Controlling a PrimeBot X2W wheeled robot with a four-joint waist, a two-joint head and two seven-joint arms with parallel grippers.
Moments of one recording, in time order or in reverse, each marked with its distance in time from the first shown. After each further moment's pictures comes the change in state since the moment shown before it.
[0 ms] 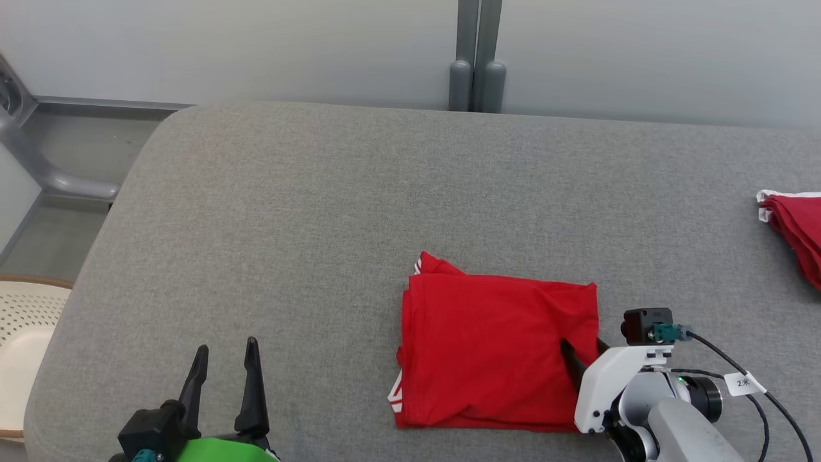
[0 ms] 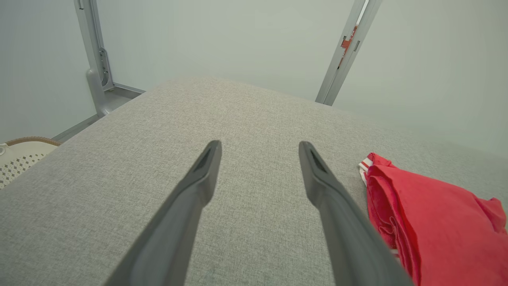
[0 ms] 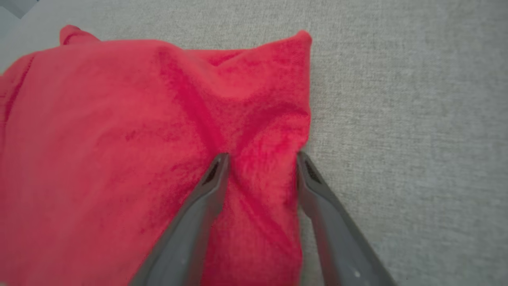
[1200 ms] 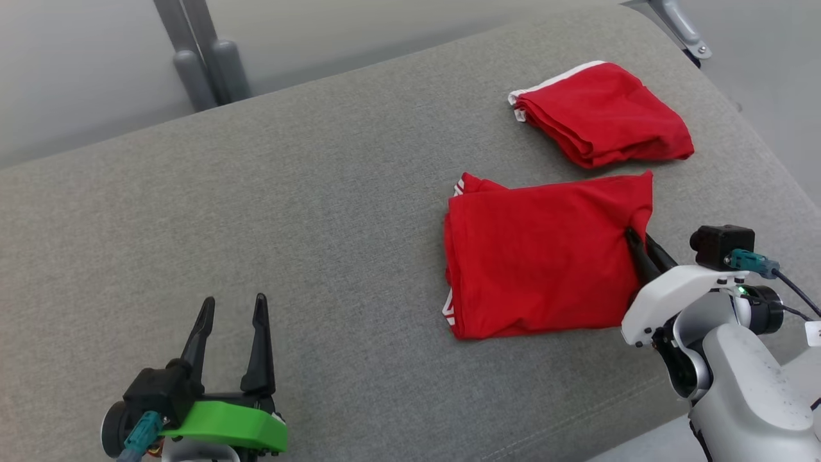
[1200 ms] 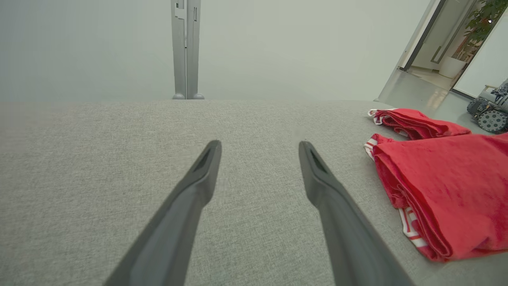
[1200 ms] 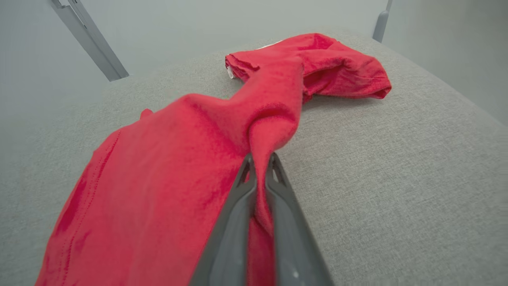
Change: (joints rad) left arm -0.093 0.005 -0.011 -0.019 0.056 -0.025 0.006; right arm -0.086 -0.113 -0.066 -0.190 0.020 0.001 -0.112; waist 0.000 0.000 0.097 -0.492
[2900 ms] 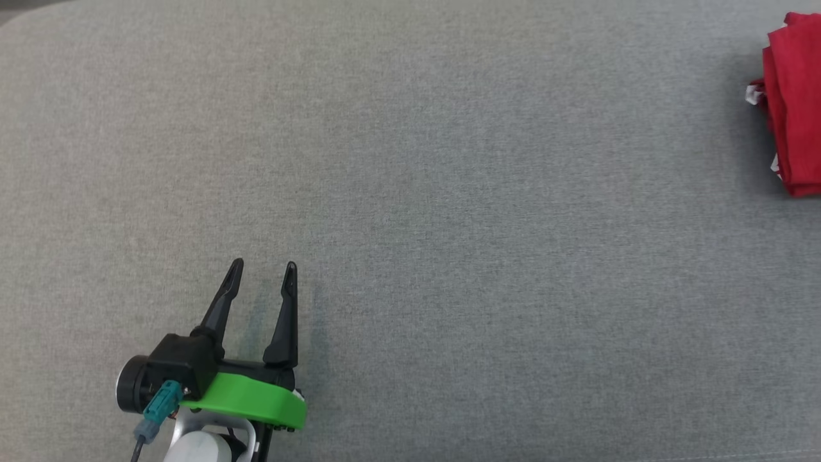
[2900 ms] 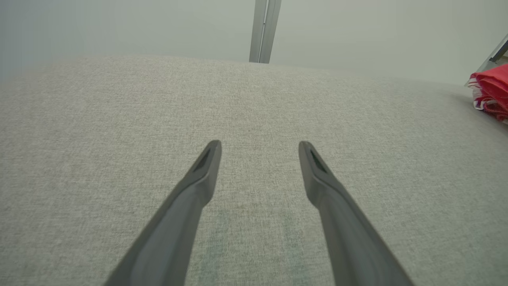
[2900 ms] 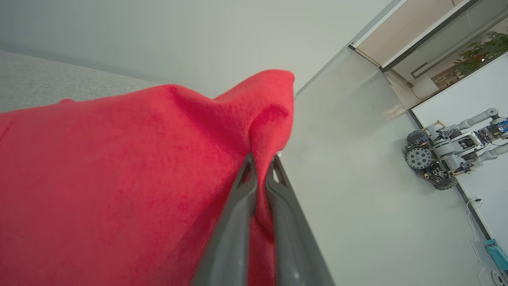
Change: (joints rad) left arm -0.073 0.012 -0.066 -0.046 0.036 -0.027 0.033; right arm -0.605 -0.521 -0.121 0.469 -0.417 0.000 0.098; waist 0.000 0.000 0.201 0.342
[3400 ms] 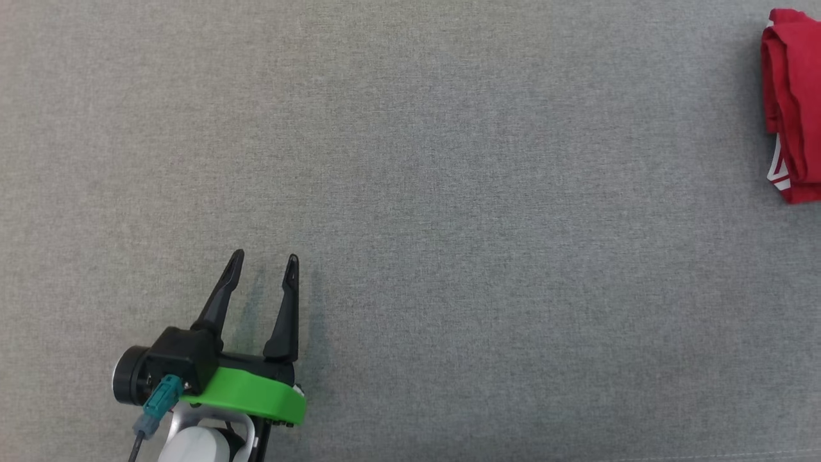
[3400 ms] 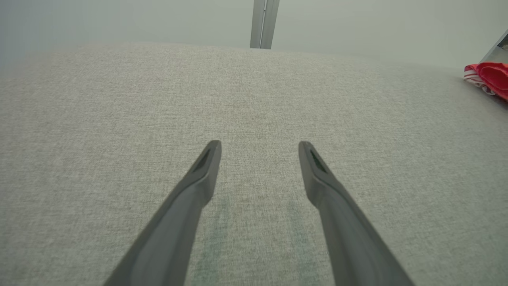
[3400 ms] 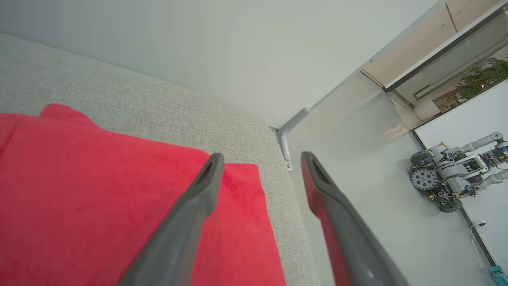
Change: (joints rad) left arm -0.009 0.017 -0.013 -0.039 0.017 0.010 0.024; right arm 0.036 0.130 -0.245 -0.043 -0.282 0.000 -0.110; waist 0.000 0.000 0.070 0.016
